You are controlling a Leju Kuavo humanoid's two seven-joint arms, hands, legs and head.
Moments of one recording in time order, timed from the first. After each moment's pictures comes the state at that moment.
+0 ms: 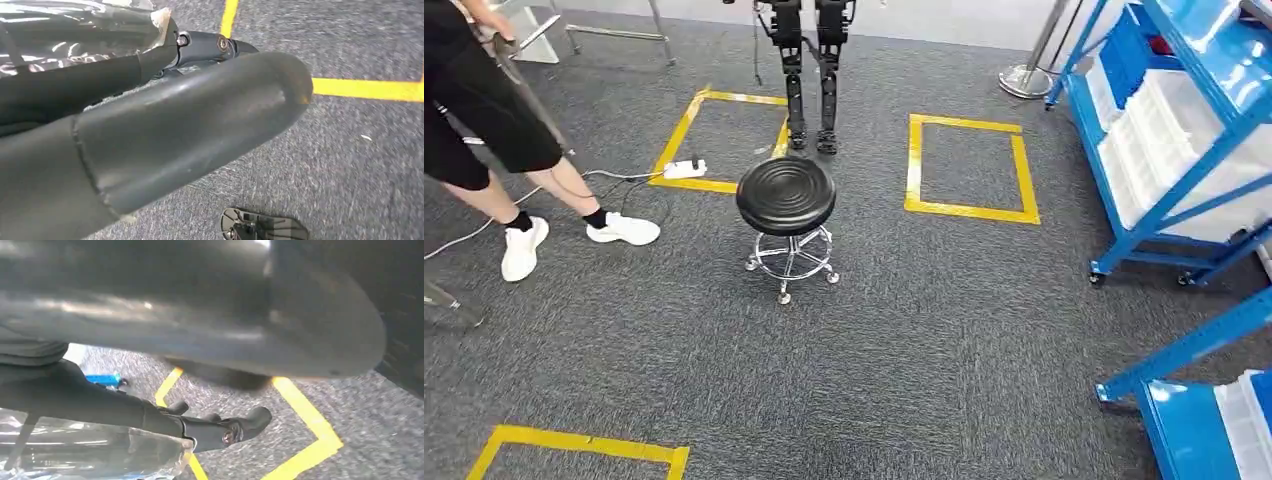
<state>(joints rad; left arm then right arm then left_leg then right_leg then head) -0.04 -0.11 0.56 -0.19 -0.45 0.41 -0.27 -0.10 0.08 0.79 -0.17 -0.04 -0.25 0.08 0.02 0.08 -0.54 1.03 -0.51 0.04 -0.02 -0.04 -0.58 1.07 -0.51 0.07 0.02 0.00</state>
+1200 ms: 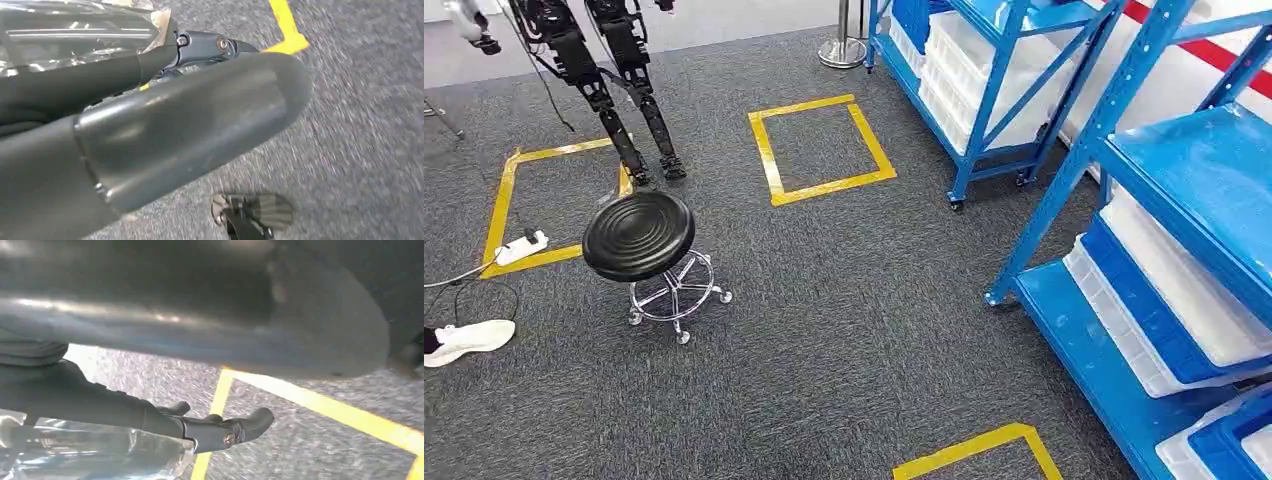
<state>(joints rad) -0.05 -0.09 0.55 -0.19 -0.48 0.33 -0.32 -0.08 0.07 0.78 -0.17 -0.10 -0.27 0.06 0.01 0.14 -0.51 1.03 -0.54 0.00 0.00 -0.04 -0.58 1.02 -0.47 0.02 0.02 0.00</state>
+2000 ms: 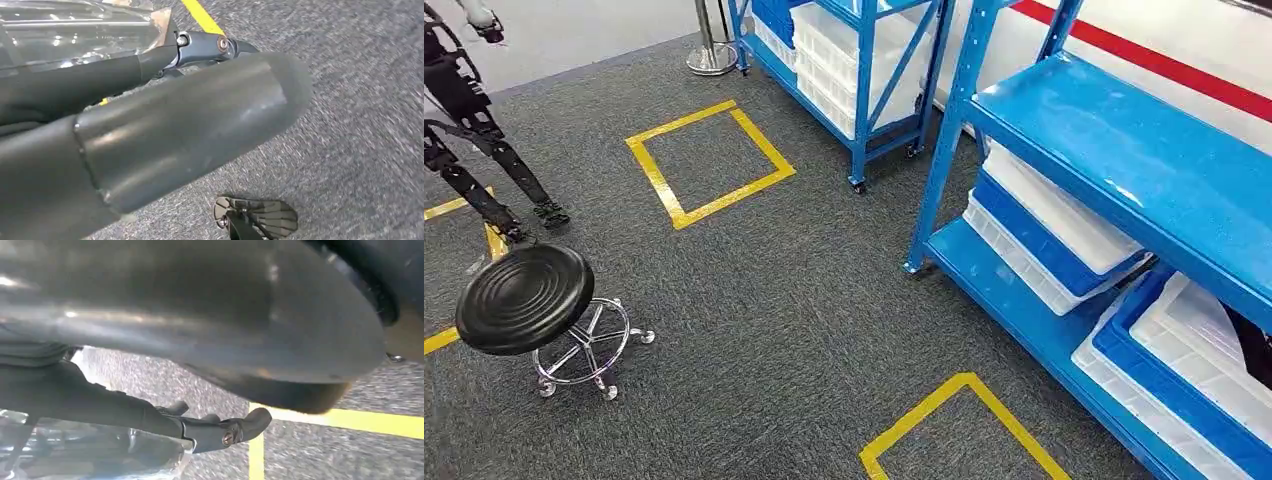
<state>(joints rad) -0.05 -0.09 0.55 -0.19 -0.48 0.33 -0.32 -0.06 0.07 0.77 -0.17 -0.10 -0.27 0.06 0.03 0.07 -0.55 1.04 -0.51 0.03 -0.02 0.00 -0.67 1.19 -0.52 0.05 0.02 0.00</state>
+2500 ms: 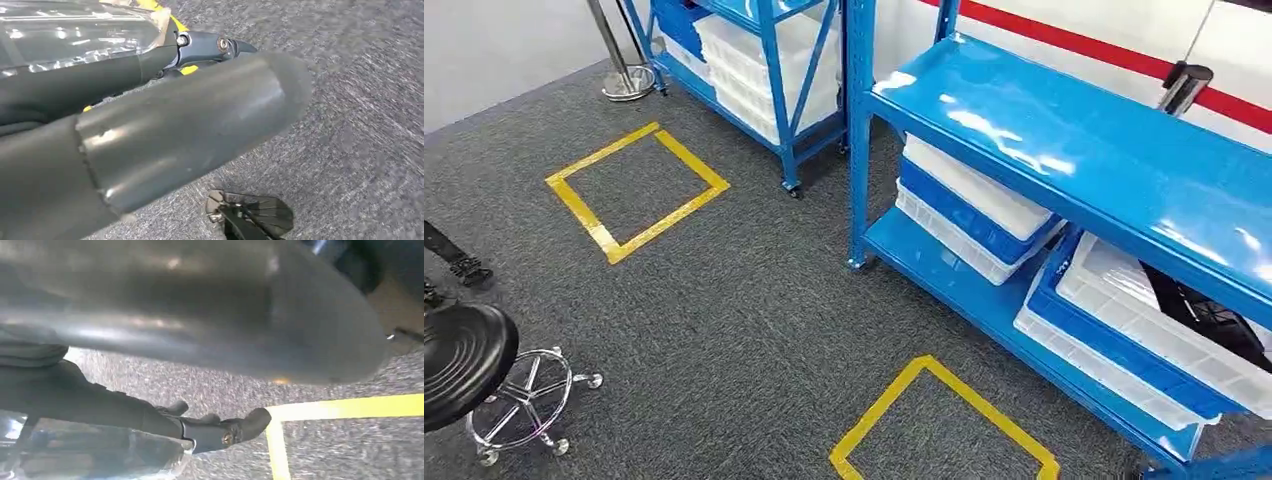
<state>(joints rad) -0.04 -0.09 0.55 -0.19 -0.48 0.33 -0.31 -0.07 0.08 0.77 -0.17 -0.09 -0.27 0.05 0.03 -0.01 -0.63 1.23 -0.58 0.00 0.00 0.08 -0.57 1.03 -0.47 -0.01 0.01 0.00</state>
